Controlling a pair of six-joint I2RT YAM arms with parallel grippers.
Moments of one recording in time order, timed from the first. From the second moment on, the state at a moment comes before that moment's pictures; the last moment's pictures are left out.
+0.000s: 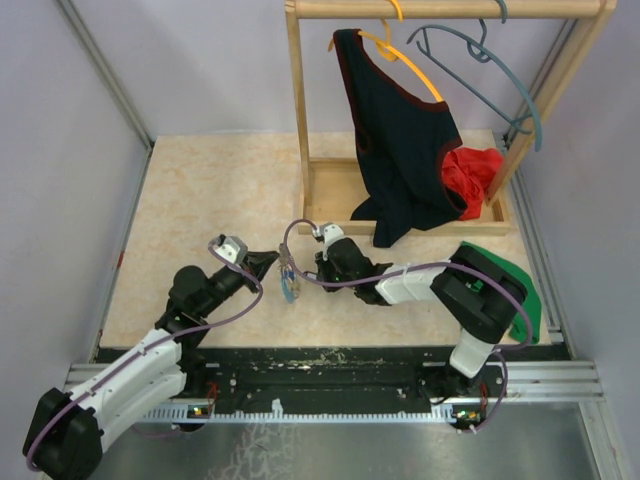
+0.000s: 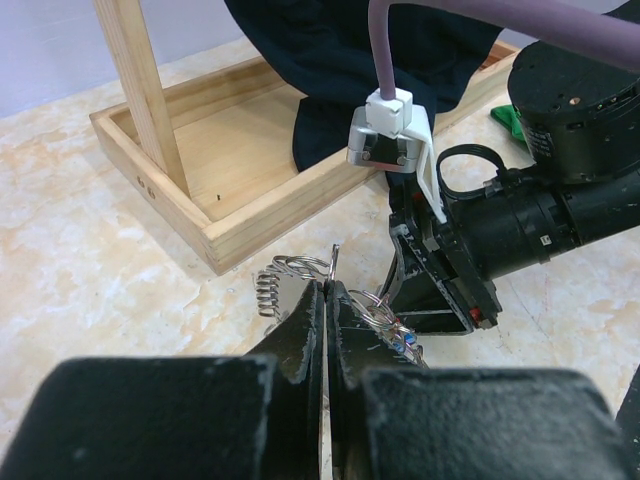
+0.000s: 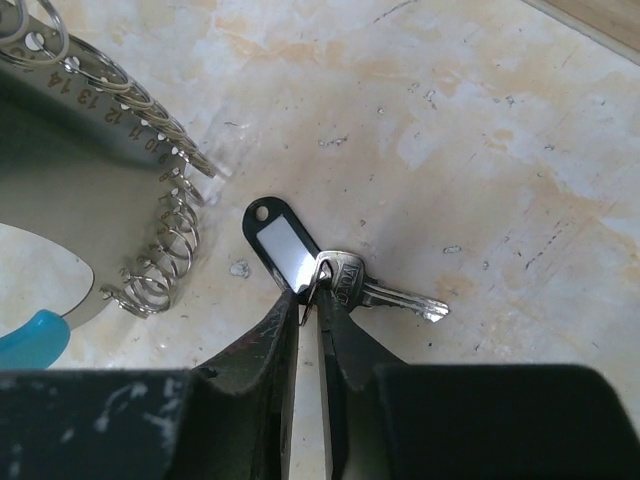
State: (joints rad) left arm -0.54 0.72 0.21 0.56 0.25 -0.06; right arm 0.89 1.69 0.73 0.31 0.07 0.33
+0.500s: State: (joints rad) left arm -0.54 0.75 0.22 0.57 0.32 -0.06; right arm 0.86 1.43 0.74 0.03 0.10 0.19
